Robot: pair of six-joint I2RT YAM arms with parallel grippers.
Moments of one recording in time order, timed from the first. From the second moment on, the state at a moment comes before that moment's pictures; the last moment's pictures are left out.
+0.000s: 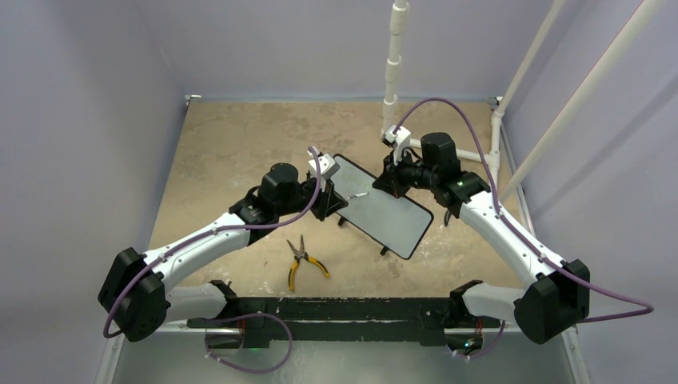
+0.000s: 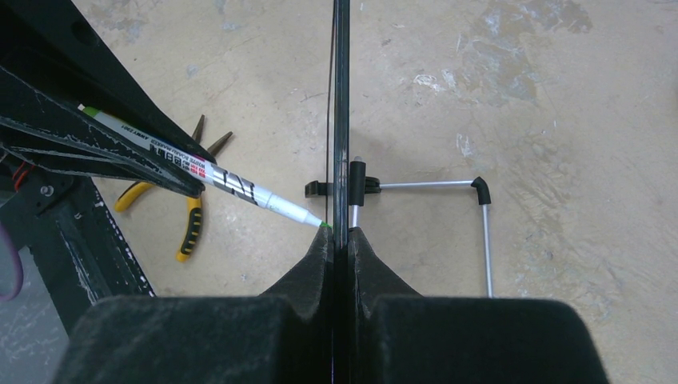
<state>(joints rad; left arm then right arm) -0.72 1.20 0.78 0.09 0.35 -0.17 0.44 1.22 1.01 -0.36 -0.49 -0.07</state>
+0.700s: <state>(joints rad) -0.72 1.22 0.78 0.11 0.38 -0.19 0.44 1.22 1.01 -0.36 -0.49 -0.07</state>
